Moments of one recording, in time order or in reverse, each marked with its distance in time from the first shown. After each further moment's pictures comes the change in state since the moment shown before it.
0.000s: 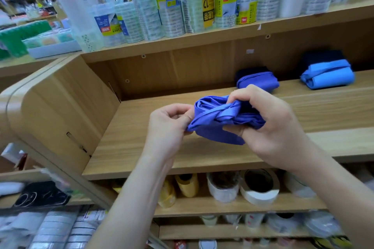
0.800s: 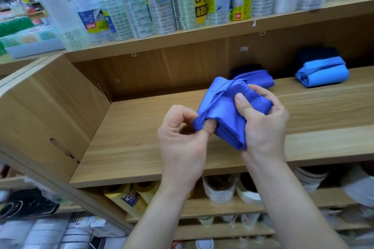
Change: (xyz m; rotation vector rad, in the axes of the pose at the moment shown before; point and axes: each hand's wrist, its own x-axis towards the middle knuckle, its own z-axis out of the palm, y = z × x) left_hand -0.014 -0.031 0.028 0.003 0.088 0.481; right_hand 0.013 0.010 0.048 0.707 0.890 0.778
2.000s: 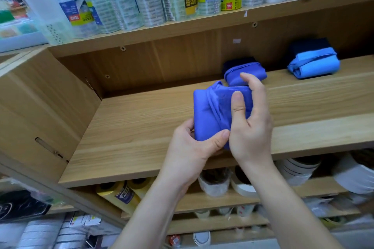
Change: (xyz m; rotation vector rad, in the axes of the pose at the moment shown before) left_hand -0.010 0.003 0.002 -0.207 -0.356 -0.608; right_hand -0.007 0.017 -0.024 -0.639 -0.140 -0.523
